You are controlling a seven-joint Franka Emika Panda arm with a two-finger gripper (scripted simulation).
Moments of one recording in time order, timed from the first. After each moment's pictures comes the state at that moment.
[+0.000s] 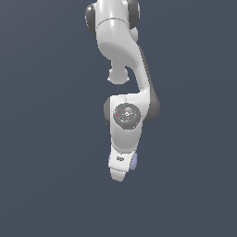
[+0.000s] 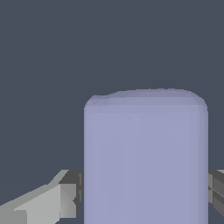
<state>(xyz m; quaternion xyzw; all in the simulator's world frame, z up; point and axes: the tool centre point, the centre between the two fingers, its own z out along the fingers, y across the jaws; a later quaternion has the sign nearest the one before) 0.114 0.020 0.098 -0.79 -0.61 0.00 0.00</state>
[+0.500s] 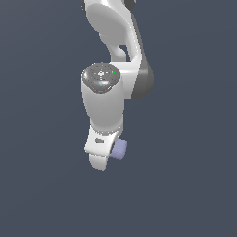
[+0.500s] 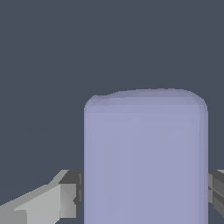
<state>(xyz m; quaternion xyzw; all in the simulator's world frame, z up) 0.106 -0.031 0.198 -0.79 -0.61 0.00 0.00</state>
